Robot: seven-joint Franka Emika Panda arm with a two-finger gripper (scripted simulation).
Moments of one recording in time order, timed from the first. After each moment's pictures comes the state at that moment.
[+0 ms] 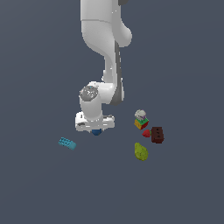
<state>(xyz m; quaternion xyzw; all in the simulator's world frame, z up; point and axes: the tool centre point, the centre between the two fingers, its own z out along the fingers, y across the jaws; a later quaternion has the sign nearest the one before) -0.020 -0.088 0.032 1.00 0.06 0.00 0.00</state>
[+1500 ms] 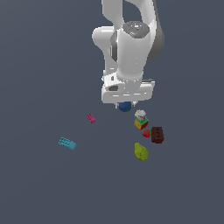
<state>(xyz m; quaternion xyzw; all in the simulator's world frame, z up) -0.035 0.059 0.230 1.00 0.06 0.00 0.00</state>
